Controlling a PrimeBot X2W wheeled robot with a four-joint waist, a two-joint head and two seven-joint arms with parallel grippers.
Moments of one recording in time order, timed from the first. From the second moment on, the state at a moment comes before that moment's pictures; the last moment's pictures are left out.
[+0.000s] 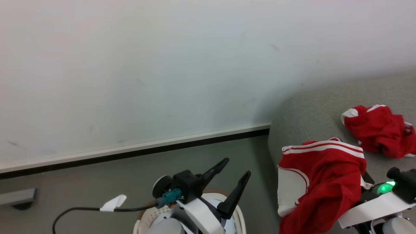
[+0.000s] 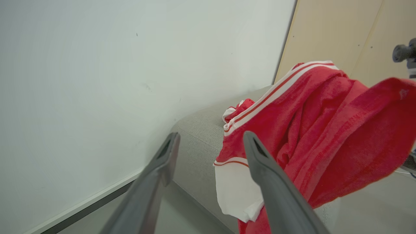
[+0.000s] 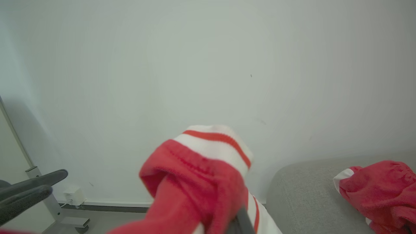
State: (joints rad) left arm -0.47 0.17 -0.83 0.33 -0.54 -0.06 -0.26; right arm -0.26 -0.33 0.38 0.20 0.69 0.13 -0.26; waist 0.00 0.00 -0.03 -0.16
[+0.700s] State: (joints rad) left arm -0.42 0.11 -0.78 0.33 -0.41 -0.10 -0.26; right arm -0.16 -0.39 0.31 0.09 0.76 0.13 -0.26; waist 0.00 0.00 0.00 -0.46
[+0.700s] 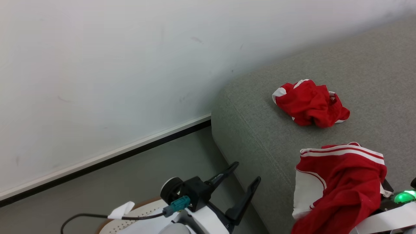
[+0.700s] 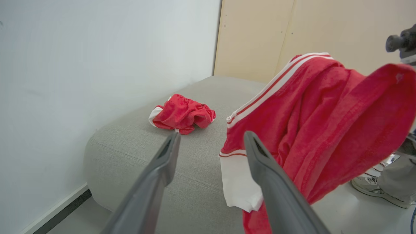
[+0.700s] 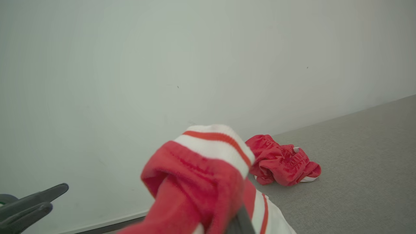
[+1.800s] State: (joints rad) left arm -0.65 0.27 -0.74 0.20 -0.30 -0.11 -0.18; right arm -0.91 -0.63 0.09 0.76 0.73 0.13 -0.22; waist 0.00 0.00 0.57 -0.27
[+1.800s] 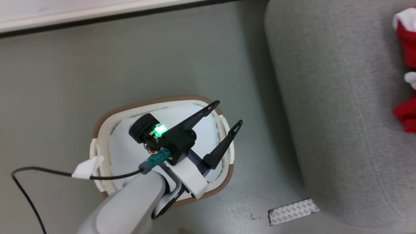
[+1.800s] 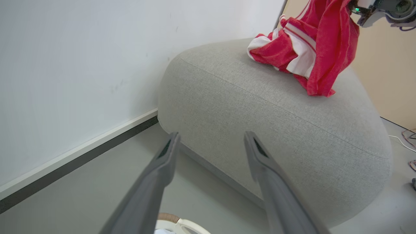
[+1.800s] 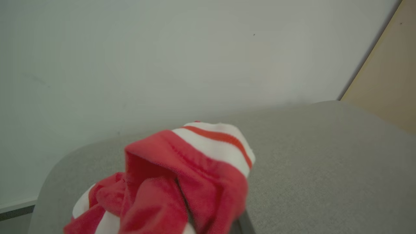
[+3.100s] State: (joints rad) left arm -0.35 0.20 -0.52 0.31 -0.45 -0.02 -0.26; right arm -0.67 -0.86 0.58 0.51 0.92 0.13 -0.05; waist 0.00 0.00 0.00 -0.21
